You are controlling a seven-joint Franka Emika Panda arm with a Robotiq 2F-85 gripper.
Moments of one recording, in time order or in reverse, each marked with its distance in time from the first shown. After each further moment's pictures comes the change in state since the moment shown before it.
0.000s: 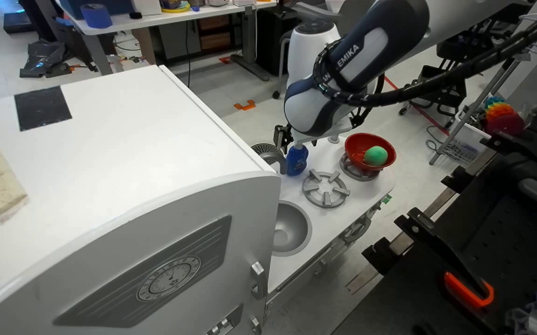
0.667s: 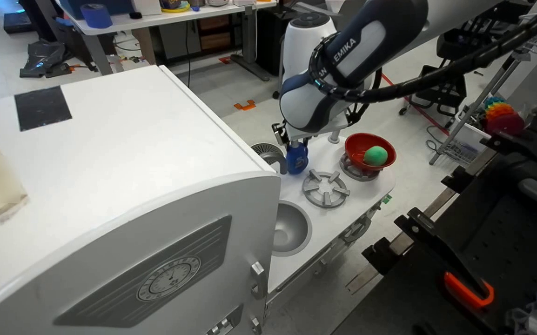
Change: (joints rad) arm 0.018 -0.015 -0.011 0.000 0.000 -0.006 0.050
